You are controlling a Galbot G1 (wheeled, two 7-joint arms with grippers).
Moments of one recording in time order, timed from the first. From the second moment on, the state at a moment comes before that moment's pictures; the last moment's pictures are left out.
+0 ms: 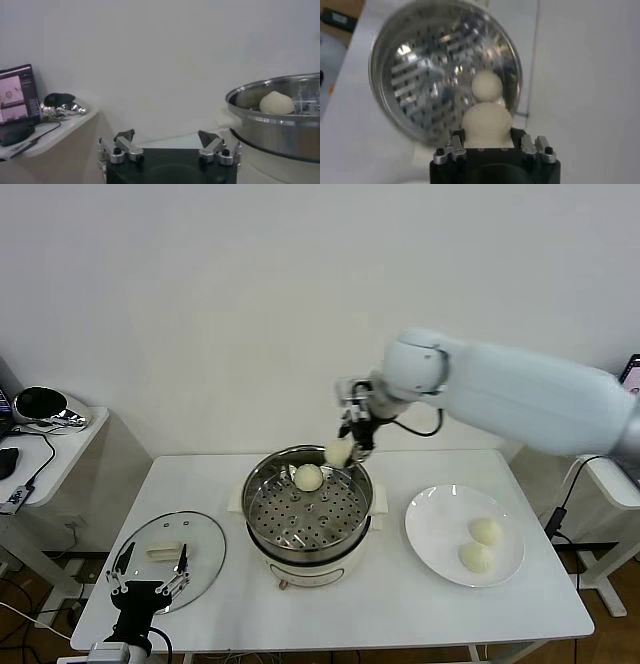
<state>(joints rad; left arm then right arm) 1.76 -1.26 -0.65 -2.19 -0.11 0.07 -0.18 0.64 1.11 -1.24 1.42 0.50 -0.60 -0.92</state>
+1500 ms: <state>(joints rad) 1.76 -1.27 -0.65 -2.17 -0.10 0.05 -0.18 0.42 1.42 -1.21 1.15 0.48 -0.68 -0.82</state>
